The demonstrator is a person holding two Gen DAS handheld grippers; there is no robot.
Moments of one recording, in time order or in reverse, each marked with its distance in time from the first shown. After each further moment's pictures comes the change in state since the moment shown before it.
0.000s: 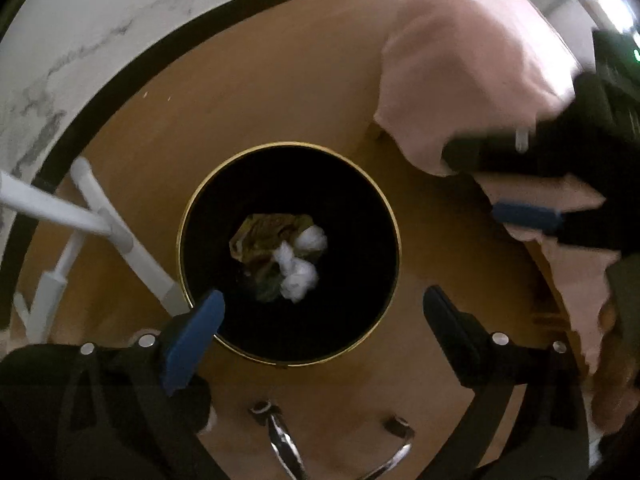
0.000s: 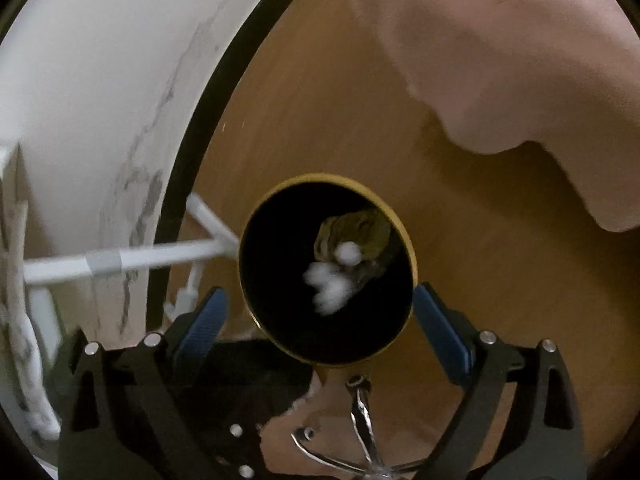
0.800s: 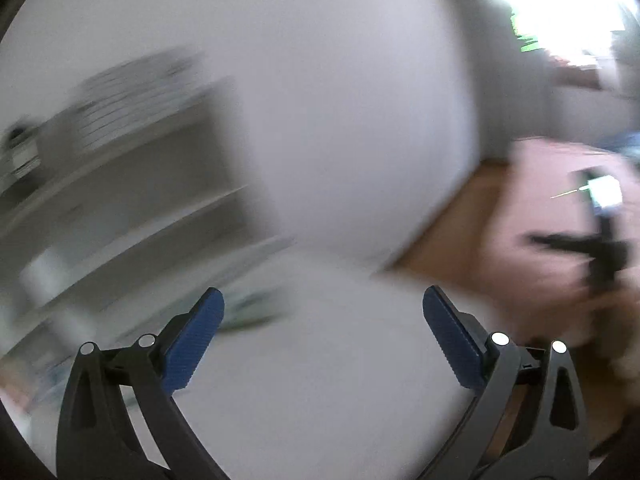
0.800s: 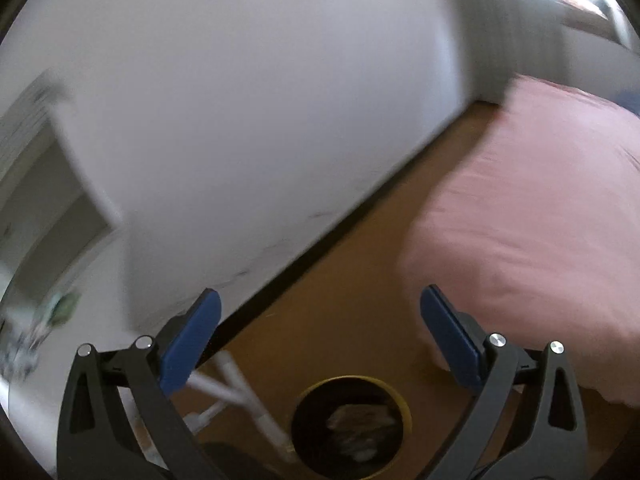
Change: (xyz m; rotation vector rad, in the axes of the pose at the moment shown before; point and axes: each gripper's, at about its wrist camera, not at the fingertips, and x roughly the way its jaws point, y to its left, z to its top) left arm -0.439 0.107 -0.136 0.047 -0.872 0.552; right arm -0.218 0.158 -0.093 -0.382 -0.791 0.020
